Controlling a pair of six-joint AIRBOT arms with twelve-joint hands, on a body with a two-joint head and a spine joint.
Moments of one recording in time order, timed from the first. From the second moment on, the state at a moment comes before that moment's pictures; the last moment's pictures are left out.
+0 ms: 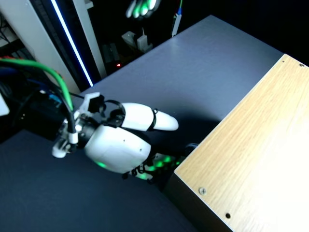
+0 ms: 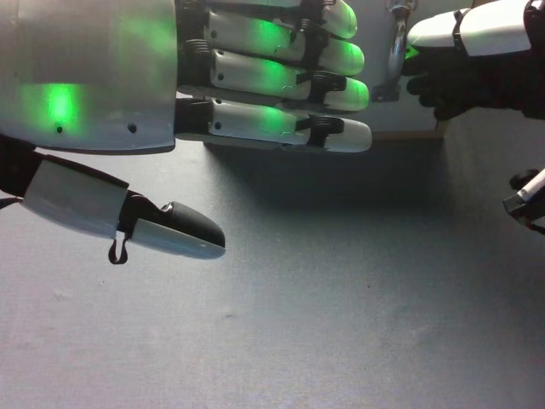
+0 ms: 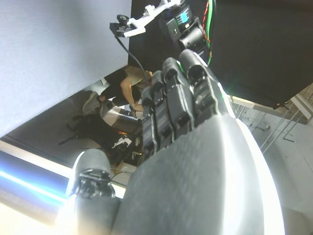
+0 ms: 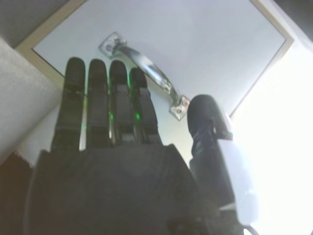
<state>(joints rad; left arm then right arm) -0.02 -0.78 1.06 1.50 -1.03 0.16 -0.24 -1.06 1.24 -0.65 -0.14 0.96</state>
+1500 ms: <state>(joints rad) -0.02 -0.78 1.06 1.50 -1.03 0.16 -0.27 -1.02 1.17 -0.64 -0.09 0.96</state>
